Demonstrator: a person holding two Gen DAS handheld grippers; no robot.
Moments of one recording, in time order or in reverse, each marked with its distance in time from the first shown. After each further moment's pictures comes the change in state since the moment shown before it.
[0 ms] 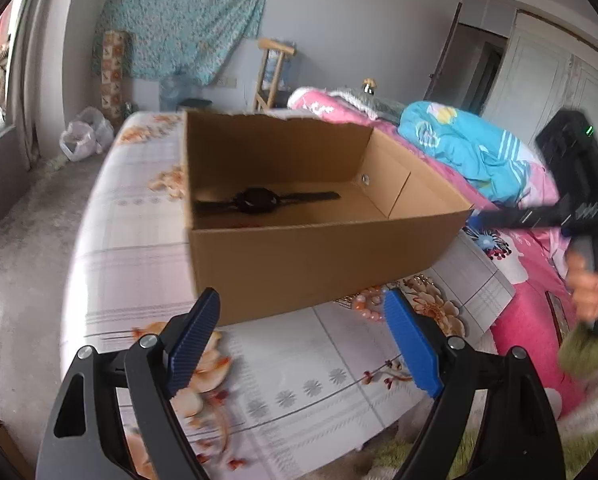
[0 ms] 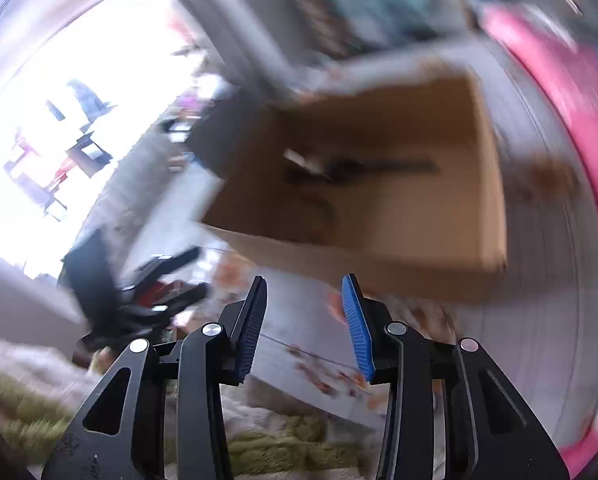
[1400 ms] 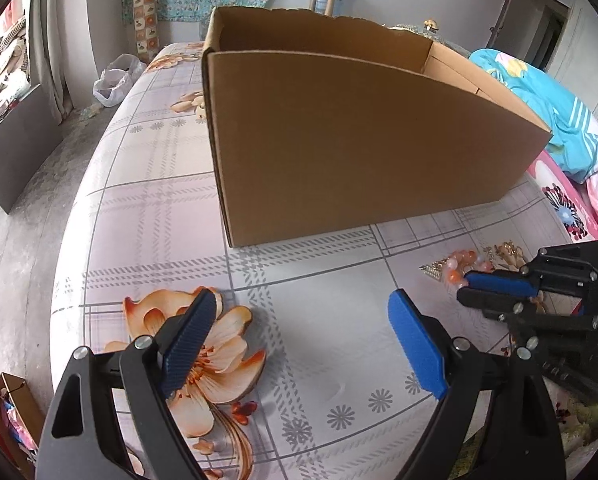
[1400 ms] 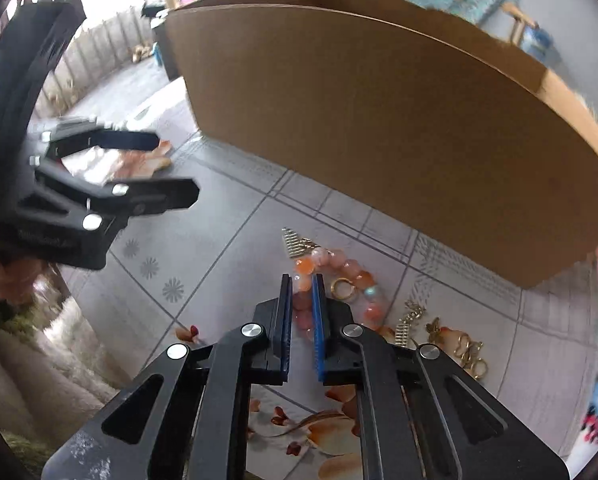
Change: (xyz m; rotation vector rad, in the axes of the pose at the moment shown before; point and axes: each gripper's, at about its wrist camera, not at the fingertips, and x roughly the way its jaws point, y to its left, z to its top) left arm 0.075 0.022 -0.011 -0.059 0.212 0.184; right arm 0.106 0.062 -0.072 -0.428 0.093 -0.289
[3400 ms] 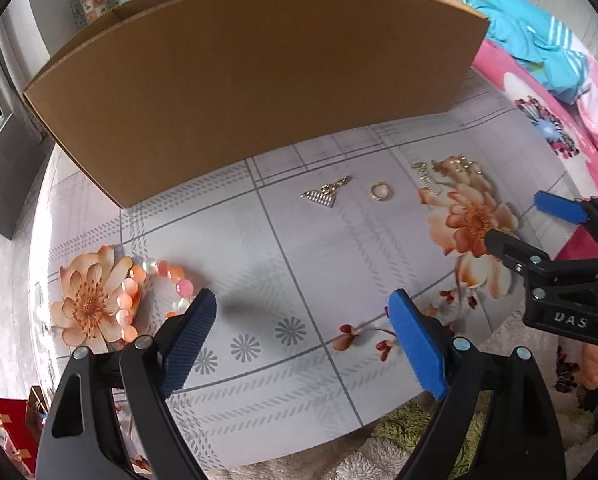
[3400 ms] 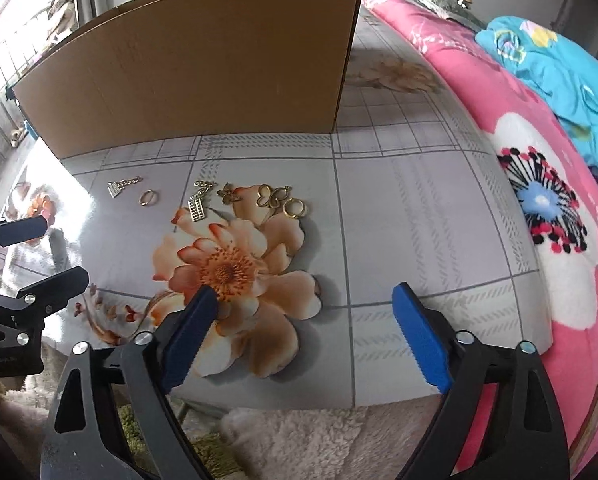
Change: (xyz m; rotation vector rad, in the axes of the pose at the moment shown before) left arm 0.009 -0.090 -0.022 0.162 0.189 0.048; right arm -0.024 -0.080 -0.077 0.415 0.039 -0.334
